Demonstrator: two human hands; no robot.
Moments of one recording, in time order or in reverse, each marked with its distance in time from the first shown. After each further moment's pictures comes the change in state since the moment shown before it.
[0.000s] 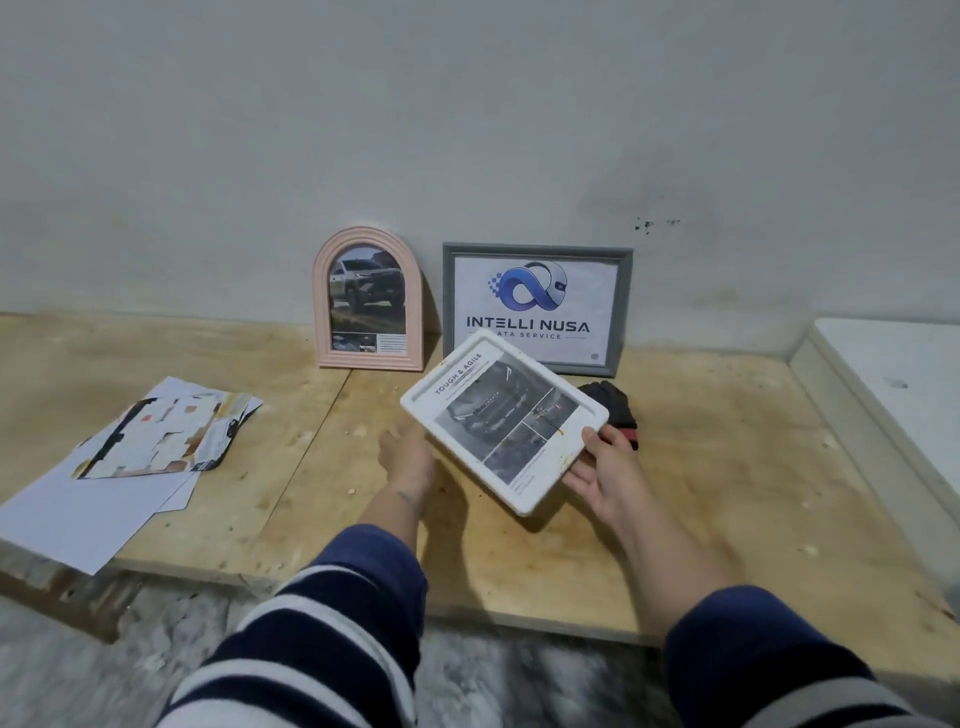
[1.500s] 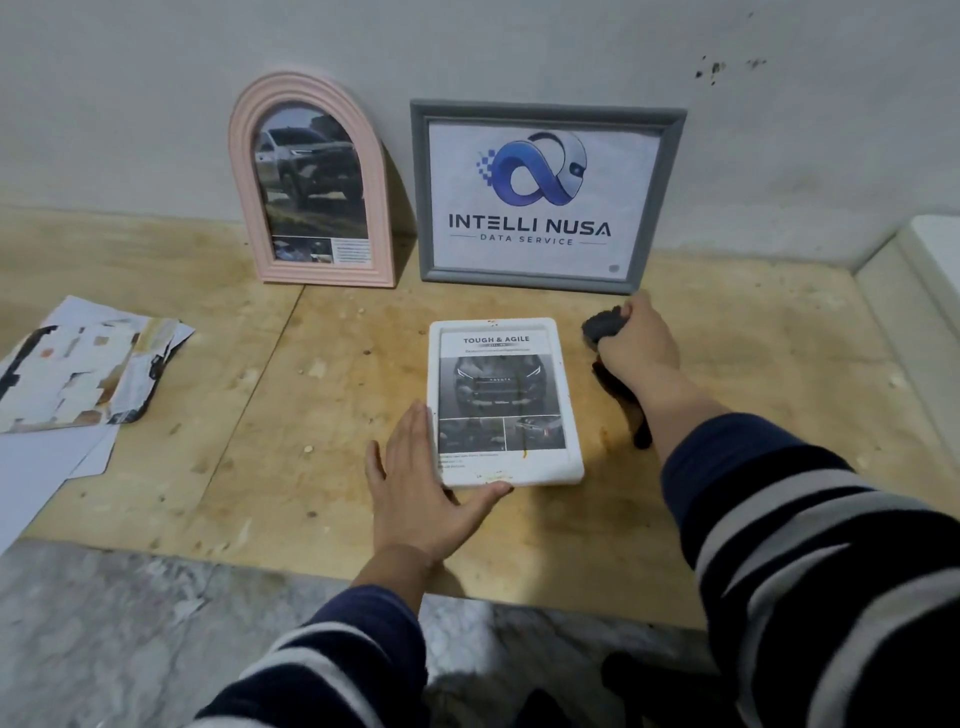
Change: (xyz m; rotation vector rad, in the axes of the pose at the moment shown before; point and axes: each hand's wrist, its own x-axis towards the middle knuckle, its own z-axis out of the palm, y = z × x) left_hand 0.020 -0.111 0.003 1.077 -0.031 0.747; right_hand 0.138 -0.035 -0.003 -1.339 0.278 -0.407
